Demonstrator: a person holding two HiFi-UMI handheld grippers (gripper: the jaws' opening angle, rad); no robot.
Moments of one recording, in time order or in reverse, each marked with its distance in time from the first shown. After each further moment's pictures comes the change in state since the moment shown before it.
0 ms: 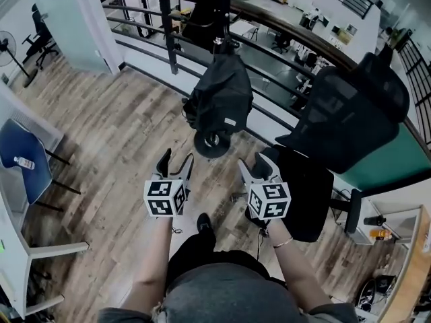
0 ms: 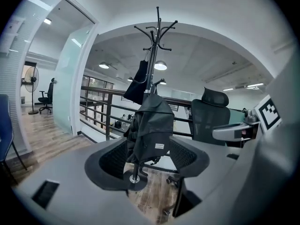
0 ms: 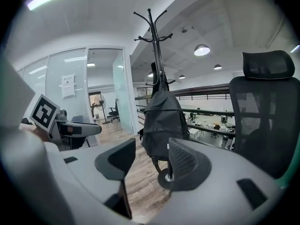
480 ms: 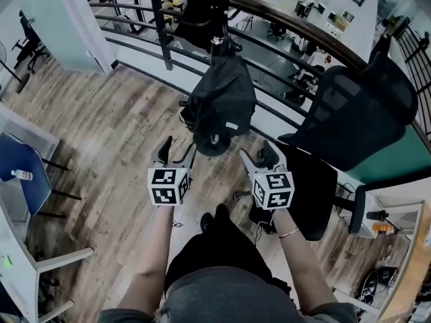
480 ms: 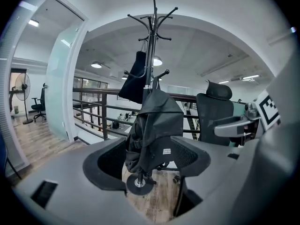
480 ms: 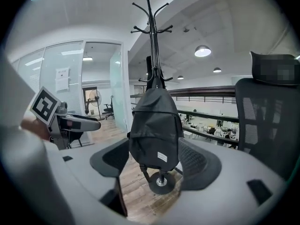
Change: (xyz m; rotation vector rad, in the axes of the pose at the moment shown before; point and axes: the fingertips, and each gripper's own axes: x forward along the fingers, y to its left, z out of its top) left arm 0.075 0.025 0.026 0.083 0.039 -0.031; right arm 0.060 -0.035 0.023 -0.053 0.012 -0.059
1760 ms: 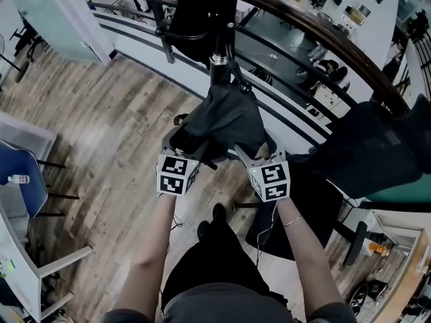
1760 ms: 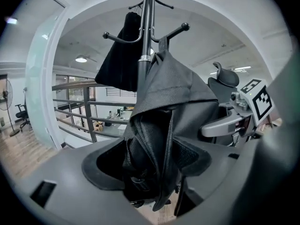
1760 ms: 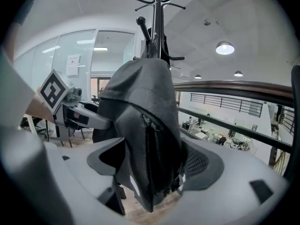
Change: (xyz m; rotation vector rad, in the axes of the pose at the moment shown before) left arm 0.179 0.017 0.013 0.105 0.087 -0.101; right arm 0.170 -0.061 0.016 -0.189 0.044 0.138
